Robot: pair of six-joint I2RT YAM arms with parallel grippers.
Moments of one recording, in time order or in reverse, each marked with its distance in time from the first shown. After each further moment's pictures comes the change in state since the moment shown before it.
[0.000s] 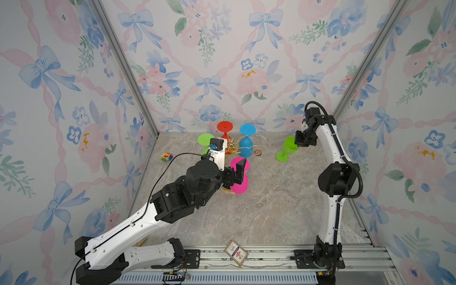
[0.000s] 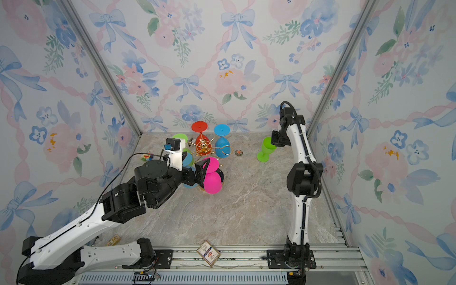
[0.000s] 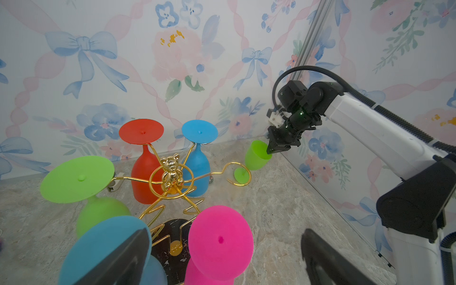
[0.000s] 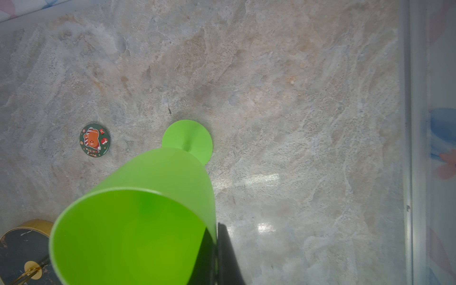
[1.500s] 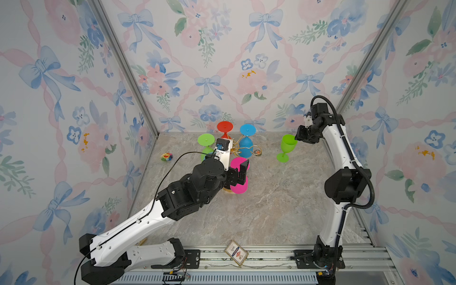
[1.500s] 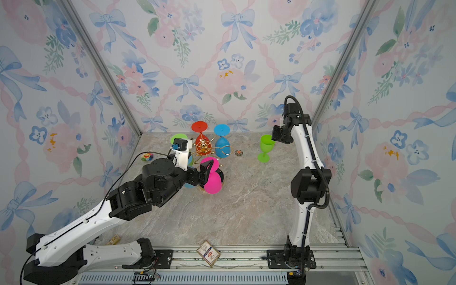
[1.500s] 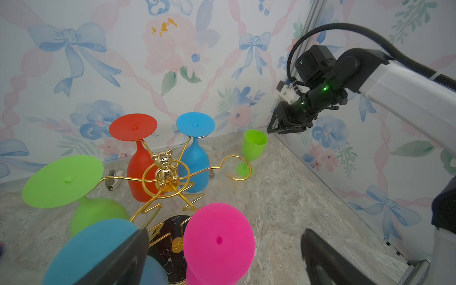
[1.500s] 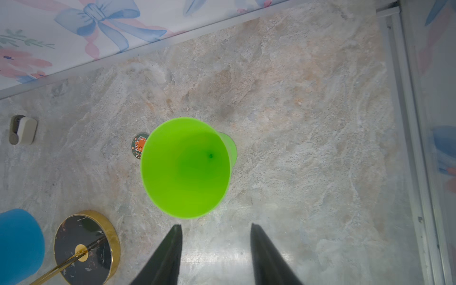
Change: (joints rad) left arm 0.020 0.038 0.000 0.000 0.030 0.035; right arm 0.001 -0.235 -0.188 0.136 -0.075 0.024
